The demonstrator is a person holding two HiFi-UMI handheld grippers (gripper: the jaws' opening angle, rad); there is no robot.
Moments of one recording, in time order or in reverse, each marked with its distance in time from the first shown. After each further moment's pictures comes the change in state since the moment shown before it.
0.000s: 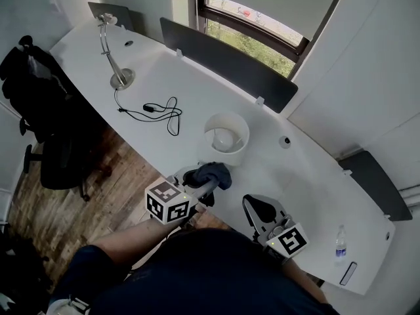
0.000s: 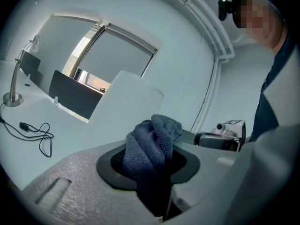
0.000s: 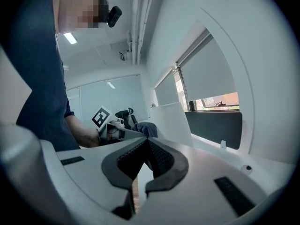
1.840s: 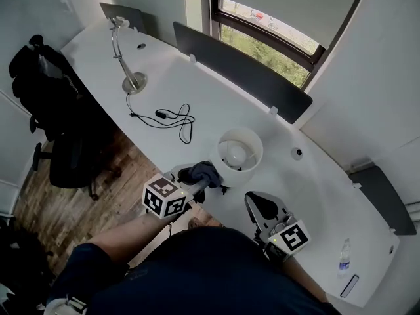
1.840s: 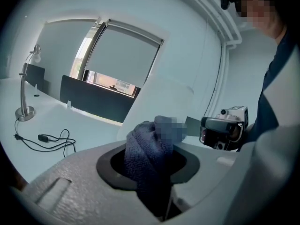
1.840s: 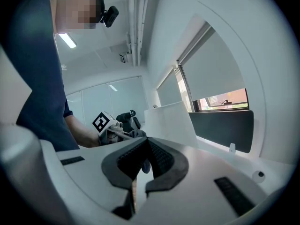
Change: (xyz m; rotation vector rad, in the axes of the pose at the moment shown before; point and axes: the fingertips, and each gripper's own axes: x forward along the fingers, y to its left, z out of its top) left arm -0.018 0.071 0.001 0.061 0.120 0.119; right arm 0.048 -0.020 0.012 0.022 -0.019 0.049
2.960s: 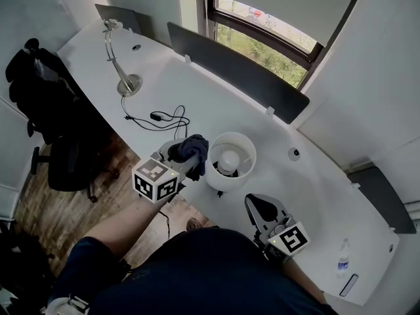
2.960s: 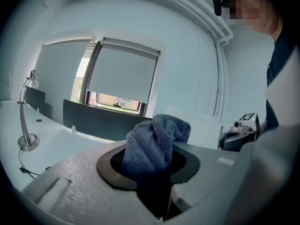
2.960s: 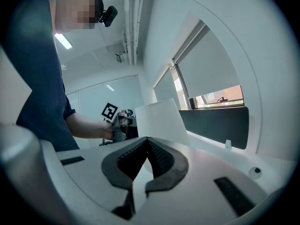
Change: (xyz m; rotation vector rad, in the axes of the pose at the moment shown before) left arm 0.007 0.044 0.081 0.128 -0.146 0.083; right arm -0.004 -0.018 -0.004 0.029 0.014 -0.024
